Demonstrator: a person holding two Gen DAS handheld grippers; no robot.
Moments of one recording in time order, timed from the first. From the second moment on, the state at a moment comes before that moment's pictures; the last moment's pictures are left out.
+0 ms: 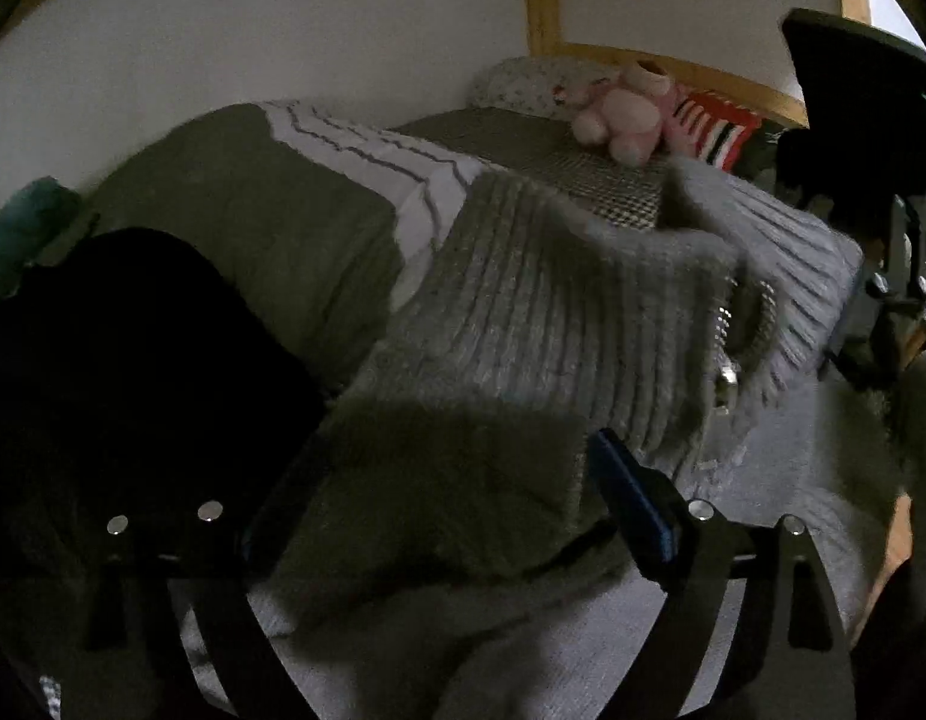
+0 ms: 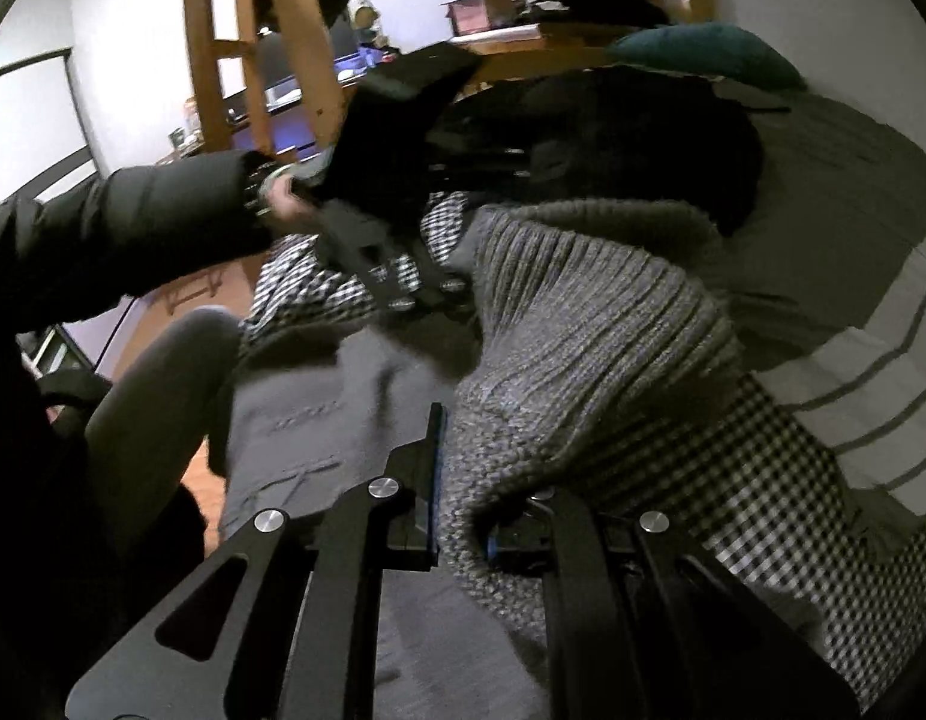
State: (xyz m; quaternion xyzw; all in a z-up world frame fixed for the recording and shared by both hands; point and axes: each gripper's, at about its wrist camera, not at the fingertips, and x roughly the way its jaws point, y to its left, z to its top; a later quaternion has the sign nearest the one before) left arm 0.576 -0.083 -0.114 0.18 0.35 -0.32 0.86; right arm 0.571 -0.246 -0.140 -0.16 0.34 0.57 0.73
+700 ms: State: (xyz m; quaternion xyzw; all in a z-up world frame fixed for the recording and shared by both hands) left arm 0.641 -0.134 -0.127 0.08 0.50 -0.57 0.65; right arm 0.534 -0.271 -0.161 -0.18 0.34 0.60 0.71
